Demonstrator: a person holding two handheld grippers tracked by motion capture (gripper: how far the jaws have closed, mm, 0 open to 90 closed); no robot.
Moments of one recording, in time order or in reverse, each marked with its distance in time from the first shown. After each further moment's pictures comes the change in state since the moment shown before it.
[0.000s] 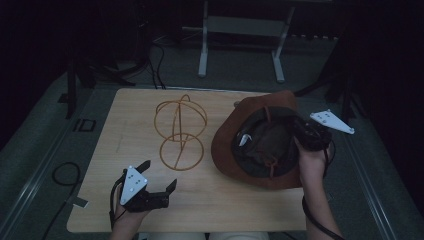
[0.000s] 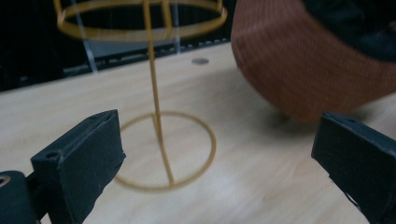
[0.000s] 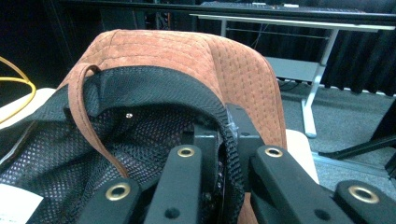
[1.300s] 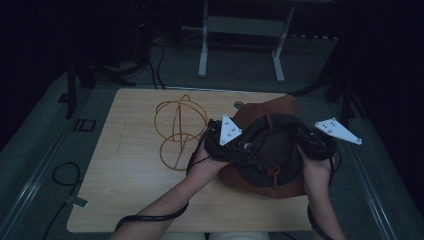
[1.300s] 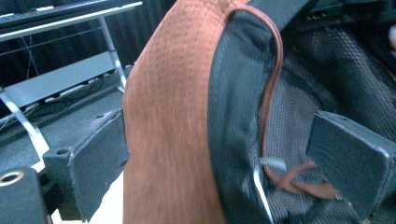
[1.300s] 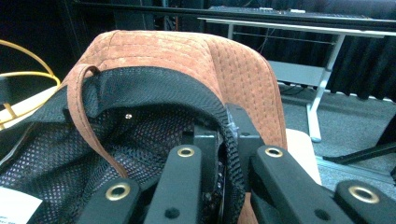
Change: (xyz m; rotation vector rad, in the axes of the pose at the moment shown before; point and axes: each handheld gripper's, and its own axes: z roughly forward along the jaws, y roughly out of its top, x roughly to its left) left arm -0.092 0.125 0.162 0.034 -0.160 0.178; right arm 0.005 -0.006 -0.024 -0.019 0.027 -0.020
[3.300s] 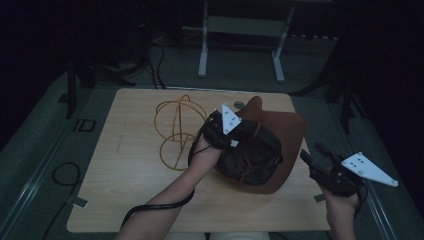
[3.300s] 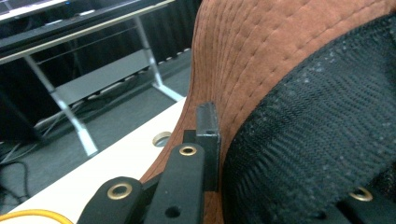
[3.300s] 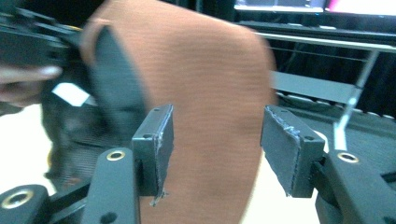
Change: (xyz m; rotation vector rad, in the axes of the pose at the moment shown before) left arm 0.022 0.003 0.008 0.017 0.107 0.037; right arm -0.017 -0.037 -0.079 -0.061 0.127 -0.045
